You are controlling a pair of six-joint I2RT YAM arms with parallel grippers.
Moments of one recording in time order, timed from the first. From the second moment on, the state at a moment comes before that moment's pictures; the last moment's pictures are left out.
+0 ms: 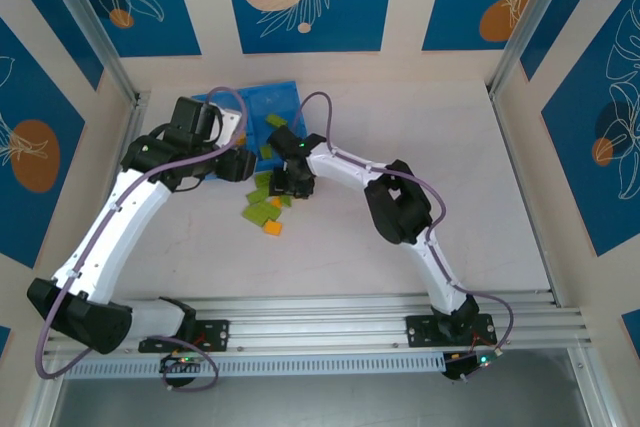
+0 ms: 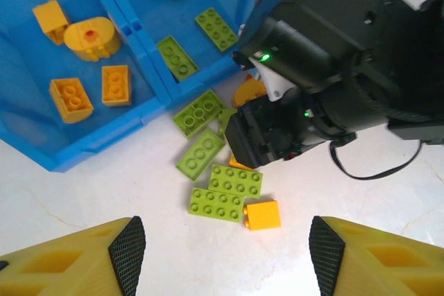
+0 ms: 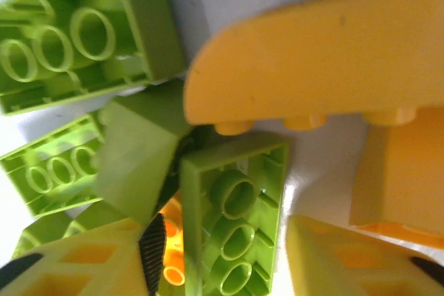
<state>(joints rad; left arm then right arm) -0.40 1.28 1.45 -1.05 0.06 -0.06 0.78 2.35 1.95 -0.87 -0.15 0.76</state>
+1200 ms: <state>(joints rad) -0.48 1.03 1.24 -1.01 0.09 -0.02 0.68 2.59 2.67 -0.81 0.03 0.60</state>
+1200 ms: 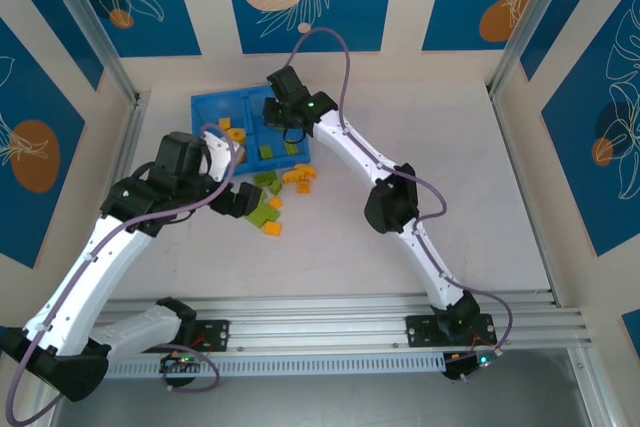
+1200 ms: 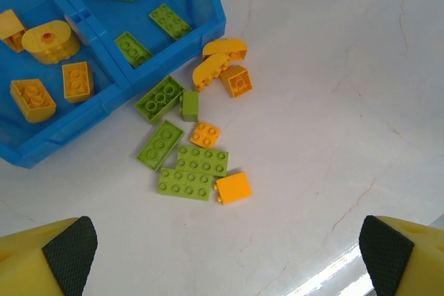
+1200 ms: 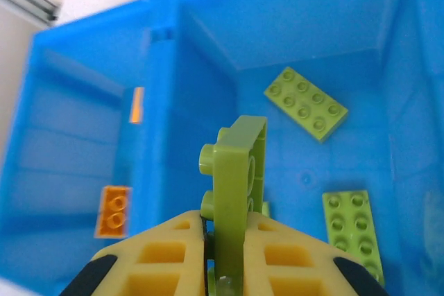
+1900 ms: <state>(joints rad) -0.48 1.02 1.20 -1.00 0.06 -0.03 0.67 2.37 2.50 -0.87 -0.10 0.67</state>
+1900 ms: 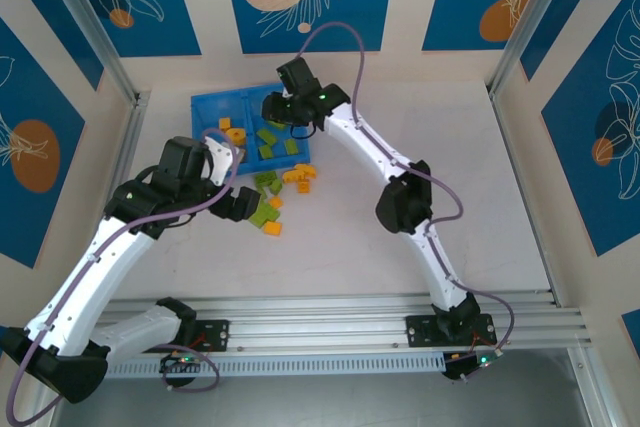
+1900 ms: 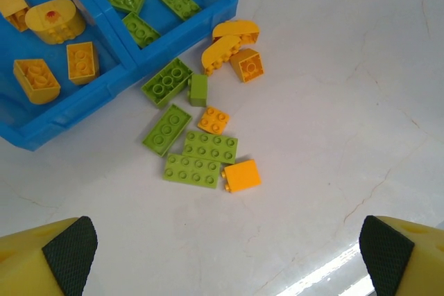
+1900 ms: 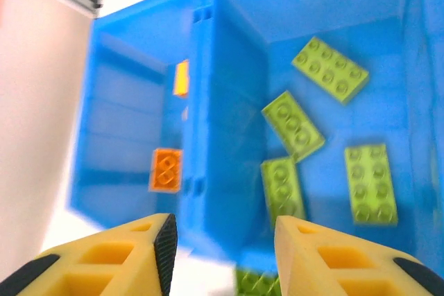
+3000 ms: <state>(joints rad) -0.49 0.96 1.13 -1.02 0.08 0.05 0.77 2.51 2.32 -1.05 -0.16 1.15</state>
